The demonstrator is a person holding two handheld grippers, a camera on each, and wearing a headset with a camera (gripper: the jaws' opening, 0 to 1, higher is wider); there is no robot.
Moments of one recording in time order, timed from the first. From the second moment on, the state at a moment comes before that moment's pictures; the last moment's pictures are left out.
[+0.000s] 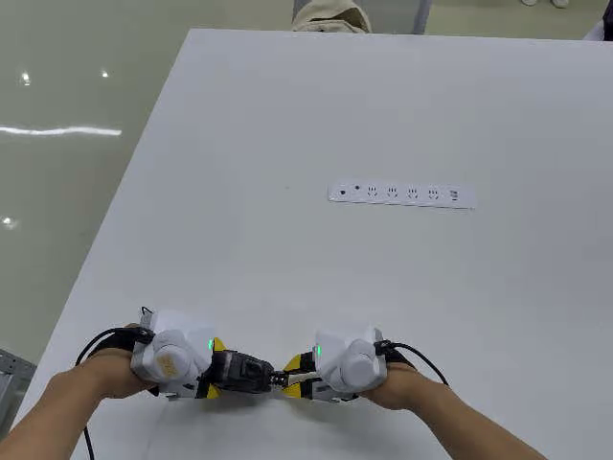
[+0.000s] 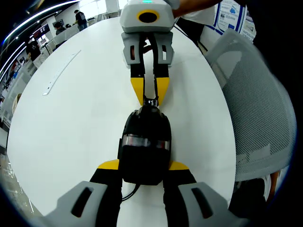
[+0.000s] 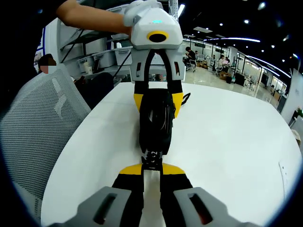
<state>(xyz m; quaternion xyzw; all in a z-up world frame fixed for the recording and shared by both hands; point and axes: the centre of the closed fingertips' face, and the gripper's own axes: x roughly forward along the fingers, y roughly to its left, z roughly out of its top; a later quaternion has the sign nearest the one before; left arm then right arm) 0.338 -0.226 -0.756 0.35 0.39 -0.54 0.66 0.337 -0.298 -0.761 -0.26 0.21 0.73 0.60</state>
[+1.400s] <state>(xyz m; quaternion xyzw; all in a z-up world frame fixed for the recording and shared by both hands) 0.338 -0.226 -0.756 0.35 0.39 -0.54 0.66 0.339 -0.316 -0.757 -0.27 0.21 0.72 0.60</state>
